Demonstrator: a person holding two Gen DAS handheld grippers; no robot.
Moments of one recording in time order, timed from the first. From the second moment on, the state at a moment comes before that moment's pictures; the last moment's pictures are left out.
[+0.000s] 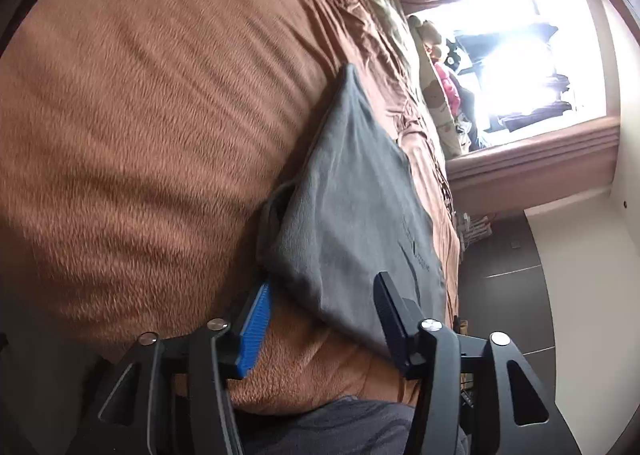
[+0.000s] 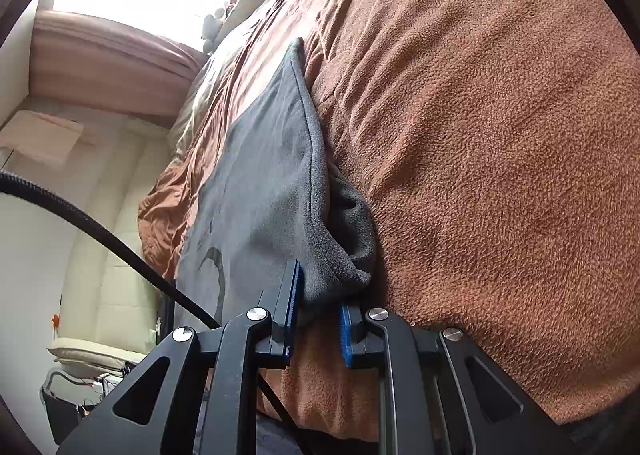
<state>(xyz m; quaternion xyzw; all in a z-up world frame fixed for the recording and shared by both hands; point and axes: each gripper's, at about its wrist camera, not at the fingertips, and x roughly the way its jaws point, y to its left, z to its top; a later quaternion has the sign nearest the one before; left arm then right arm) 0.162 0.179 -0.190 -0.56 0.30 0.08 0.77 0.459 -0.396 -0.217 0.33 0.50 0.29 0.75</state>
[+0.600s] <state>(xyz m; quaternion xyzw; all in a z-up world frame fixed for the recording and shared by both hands) 0.196 0.187 -0.190 -0.51 0.30 0.12 0.80 0.463 -0.387 -0.207 0.32 0.48 0.28 0.77</state>
